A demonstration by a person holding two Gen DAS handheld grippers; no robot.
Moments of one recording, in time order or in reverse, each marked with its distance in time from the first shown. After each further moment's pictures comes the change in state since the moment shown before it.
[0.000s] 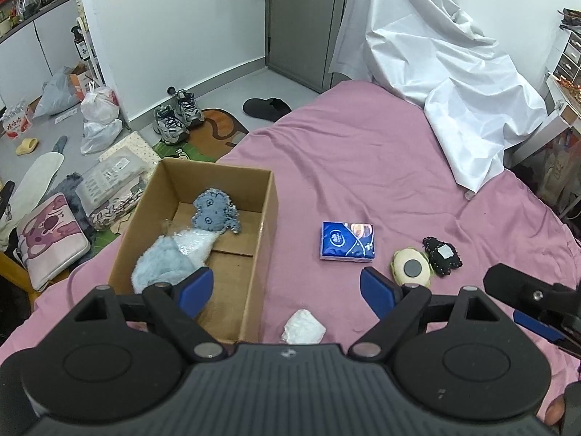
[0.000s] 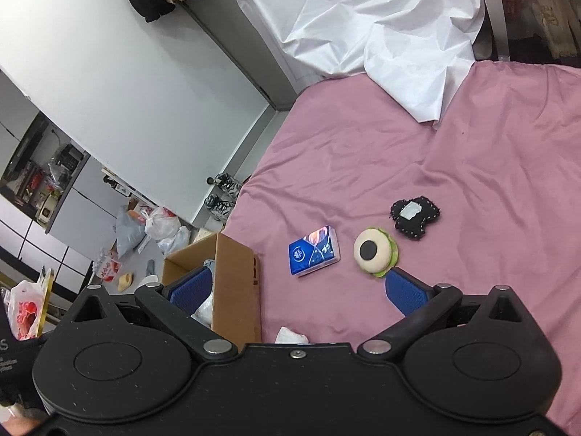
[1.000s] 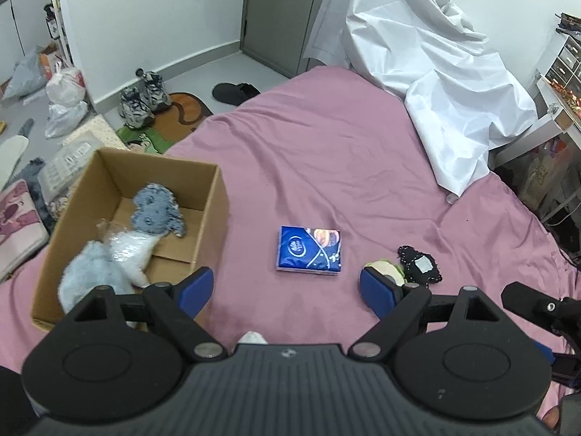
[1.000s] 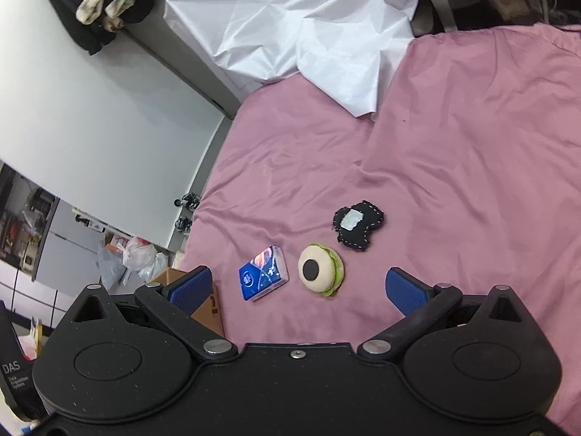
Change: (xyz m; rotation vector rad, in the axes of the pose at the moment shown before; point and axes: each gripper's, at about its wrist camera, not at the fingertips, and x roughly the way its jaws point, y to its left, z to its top) left arm 0.059 -0.021 0.014 -0.037 0.049 -0.112; right arm 0.021 -0.061 0.018 0.177 0.016 -0.065
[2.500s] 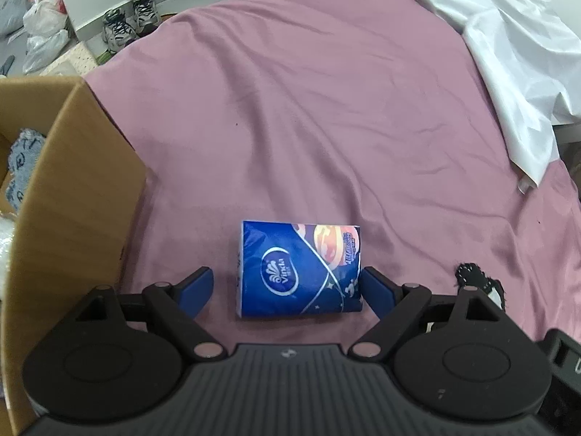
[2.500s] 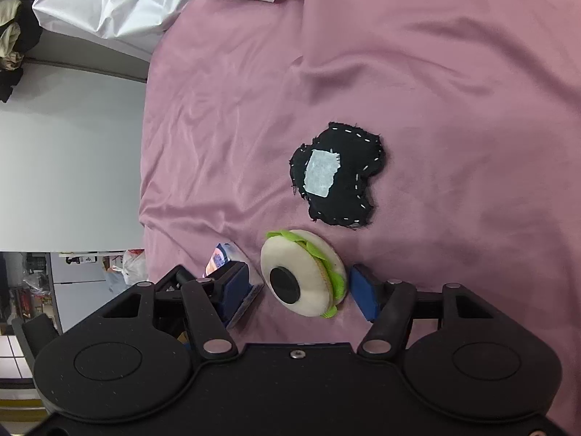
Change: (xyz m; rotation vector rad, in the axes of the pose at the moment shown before) left arm 0.166 -0.010 0.015 -0.089 0.229 0.020; right arm 0.144 -0.042 0.001 0.343 0.230 -0.002
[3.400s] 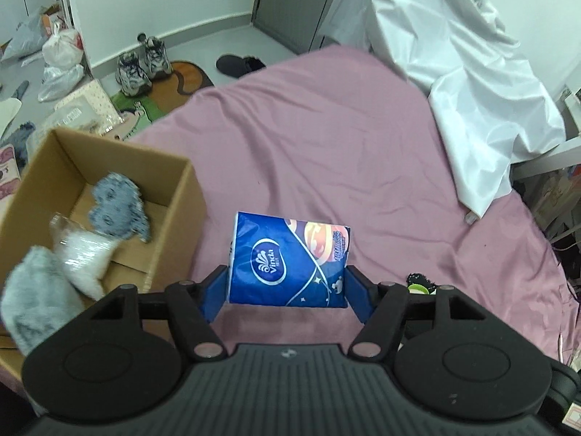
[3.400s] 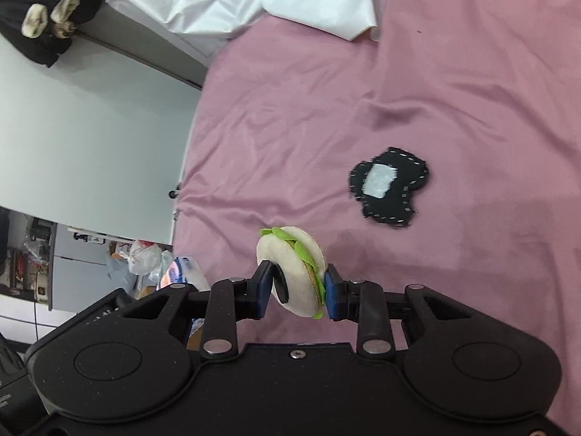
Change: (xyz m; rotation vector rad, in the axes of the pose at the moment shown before) left arm -0.108 0.013 -0.010 -0.007 -0.164 -0.033; right arm -0.043 0.036 -0.025 -0.182 -0.109 0.040
